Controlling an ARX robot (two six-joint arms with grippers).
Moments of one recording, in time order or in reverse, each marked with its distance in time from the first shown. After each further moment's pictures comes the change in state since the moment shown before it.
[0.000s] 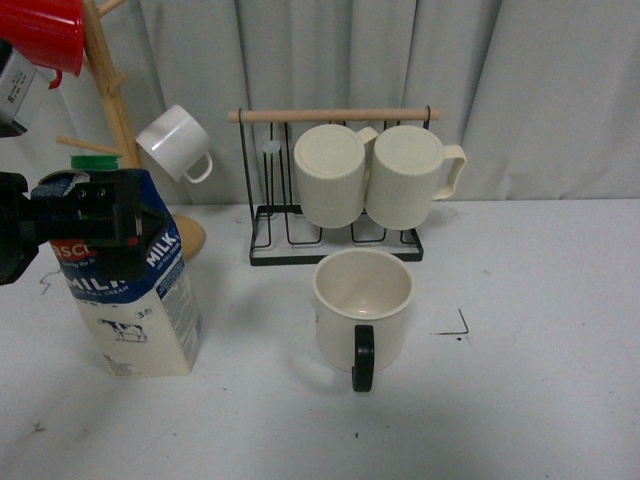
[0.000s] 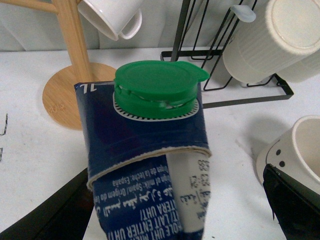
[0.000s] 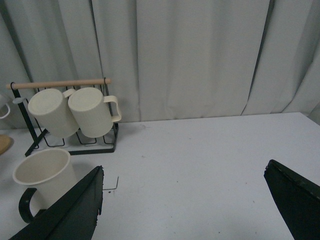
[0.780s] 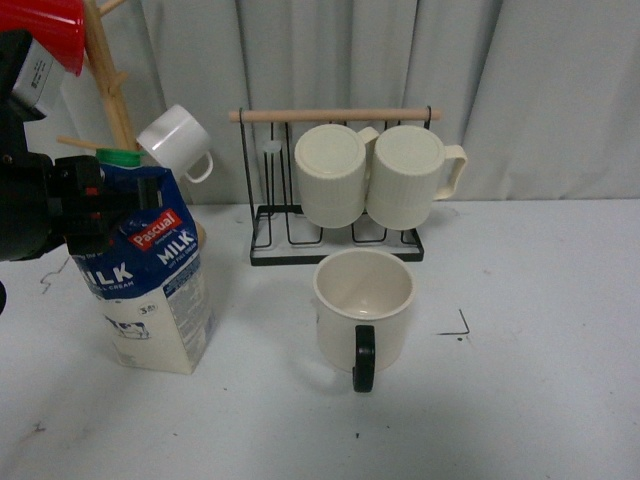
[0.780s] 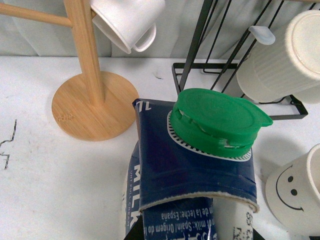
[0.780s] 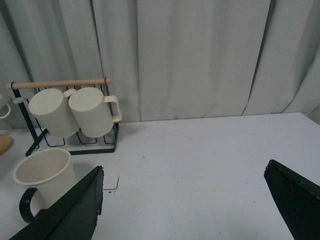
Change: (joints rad) left arm -0.025 0.045 0.074 -0.014 -0.075 -0.051; right arm 0.000 0.000 0.000 0.000 0.000 0.000
